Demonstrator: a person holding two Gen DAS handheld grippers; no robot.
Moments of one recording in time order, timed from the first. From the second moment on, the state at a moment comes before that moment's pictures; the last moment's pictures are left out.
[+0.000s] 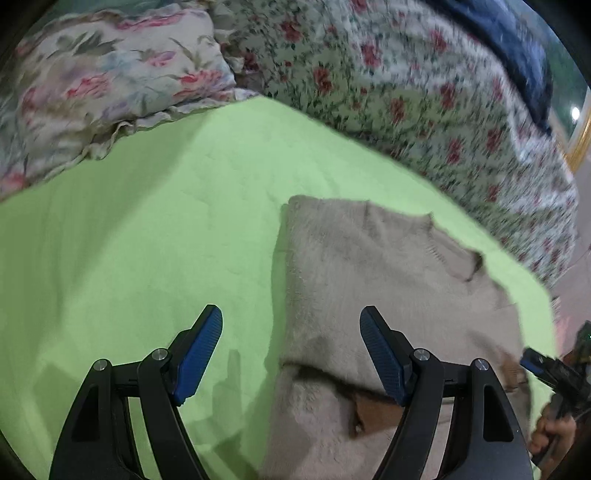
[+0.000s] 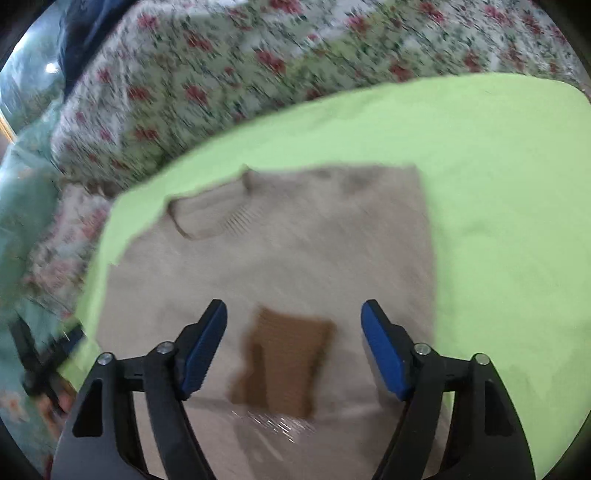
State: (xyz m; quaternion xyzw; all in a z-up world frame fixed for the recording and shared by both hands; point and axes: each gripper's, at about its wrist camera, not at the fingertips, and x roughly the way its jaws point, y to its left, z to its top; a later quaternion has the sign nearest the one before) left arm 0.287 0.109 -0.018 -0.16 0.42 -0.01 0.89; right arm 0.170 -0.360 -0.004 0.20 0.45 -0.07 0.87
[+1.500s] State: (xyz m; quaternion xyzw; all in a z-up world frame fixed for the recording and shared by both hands) left arm 0.009 0.074 -0.060 -0.18 0.50 -0.22 0.82; right arm -0.076 -0.313 0.007 0.25 0.39 -0.04 0.88
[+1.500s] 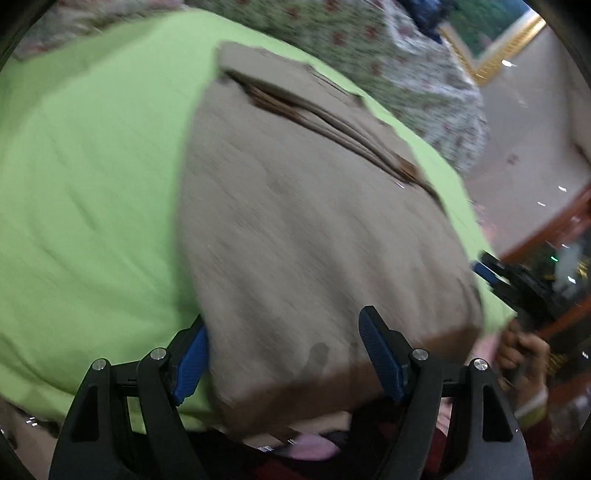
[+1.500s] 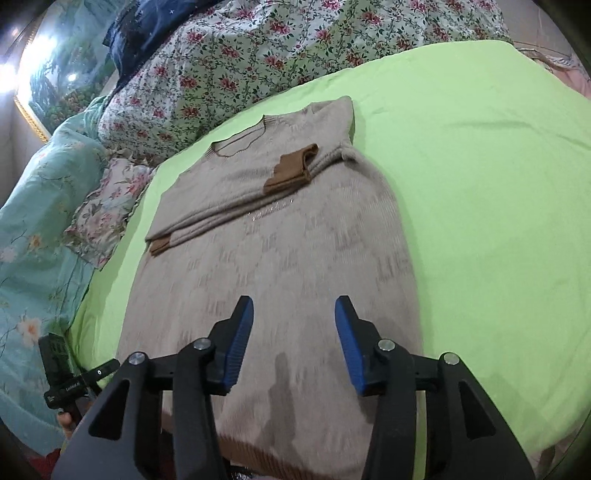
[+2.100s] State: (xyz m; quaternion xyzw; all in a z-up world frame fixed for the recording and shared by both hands) left arm -0.014 0.057 -0.069 -0.12 0.51 -0.32 0.79; right arm -0.162 -0.322 -0.042 0.27 0.47 0.10 0.83
